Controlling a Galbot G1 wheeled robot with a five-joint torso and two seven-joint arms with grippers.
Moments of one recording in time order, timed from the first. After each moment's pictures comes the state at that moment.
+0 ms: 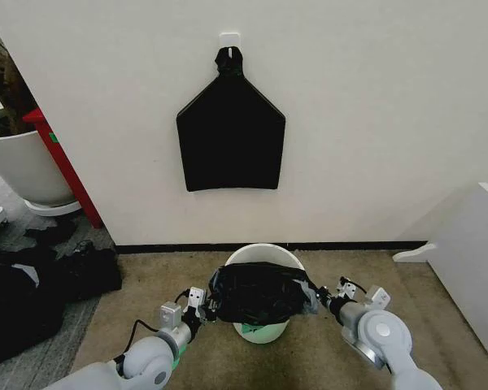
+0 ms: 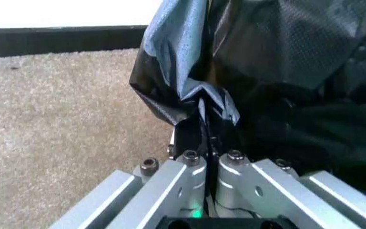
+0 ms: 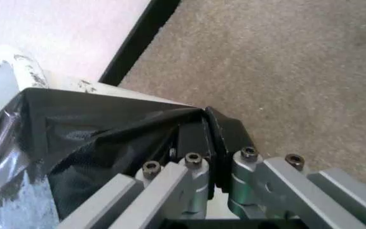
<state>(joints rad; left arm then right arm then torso) 0.98 -0.73 0.41 -1.80 -0.98 -0.03 -0.31 -1.33 1.25 0.45 1.86 1.41 -0.49 0.55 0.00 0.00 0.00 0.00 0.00</state>
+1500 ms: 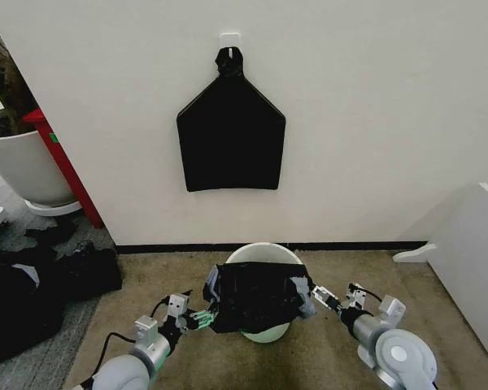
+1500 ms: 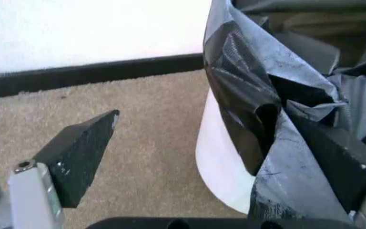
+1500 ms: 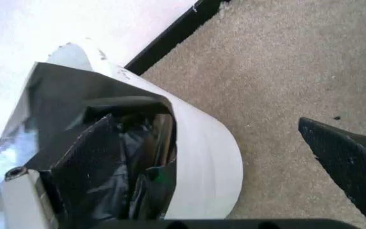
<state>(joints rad) 1.33 -0.64 0.08 -1.96 -0.82 -0.09 -0.22 -1.51 1.19 0.53 2.04 1.24 -0.51 0.40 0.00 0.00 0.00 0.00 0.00</state>
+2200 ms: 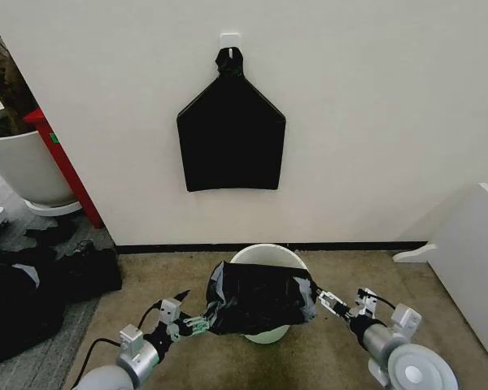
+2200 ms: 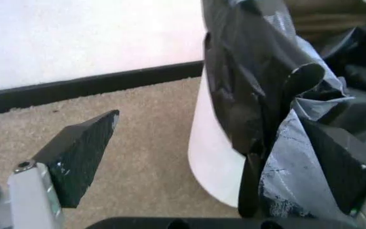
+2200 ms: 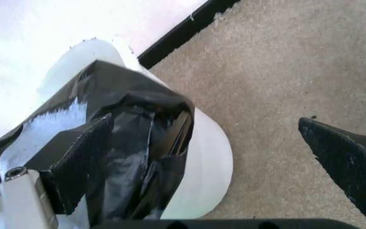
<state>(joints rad) 1.46 -0.64 -0.03 -1.93 -0.74 -0.19 -0.07 -1.61 1.19 0.56 2.15 1.19 -0.49 0.40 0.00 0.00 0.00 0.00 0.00</state>
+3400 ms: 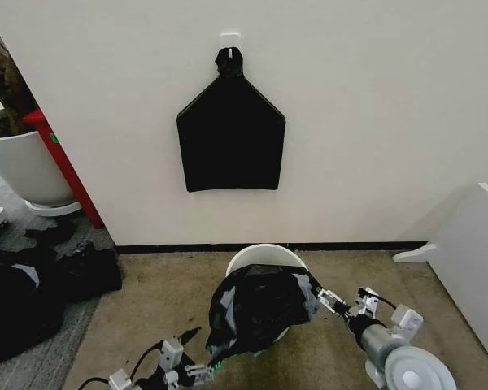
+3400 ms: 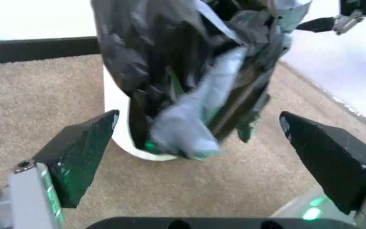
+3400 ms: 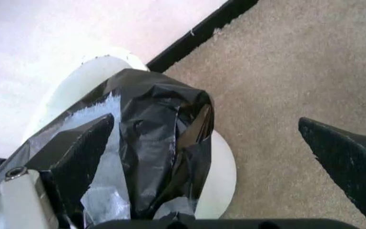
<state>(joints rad) 1.74 -0.62 -0.10 -2.03 -0.71 -0.27 0.11 -1.60 1.21 0.53 2.20 1.17 -0.47 0.49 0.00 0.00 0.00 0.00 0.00</state>
